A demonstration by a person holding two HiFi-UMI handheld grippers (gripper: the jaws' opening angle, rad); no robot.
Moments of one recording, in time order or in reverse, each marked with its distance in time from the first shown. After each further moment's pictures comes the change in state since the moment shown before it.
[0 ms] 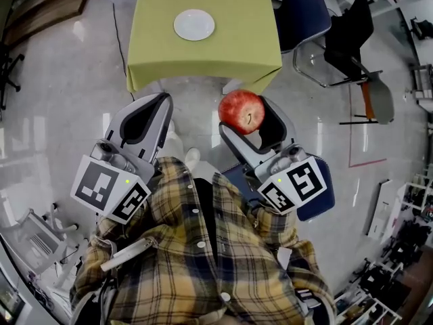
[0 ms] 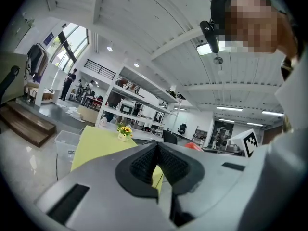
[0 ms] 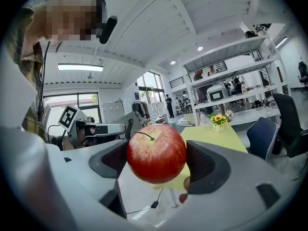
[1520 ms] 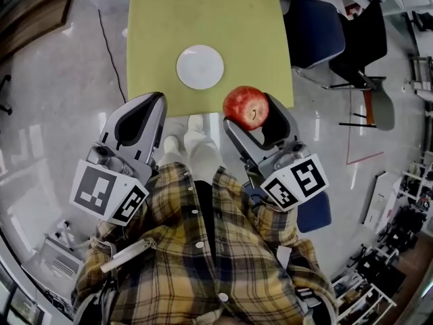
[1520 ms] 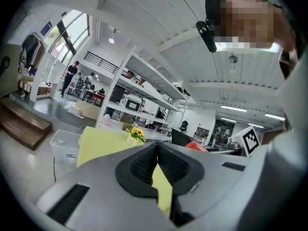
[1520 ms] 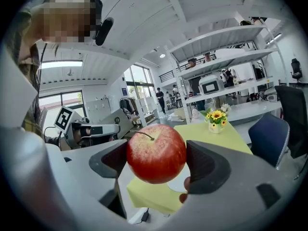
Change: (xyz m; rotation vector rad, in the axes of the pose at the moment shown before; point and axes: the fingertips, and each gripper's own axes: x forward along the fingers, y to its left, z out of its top) left arm 0.153 0.197 0.052 -0.035 0.067 -0.018; right arm 0.207 -0.128 0.035 0.074 0.076 -0.106
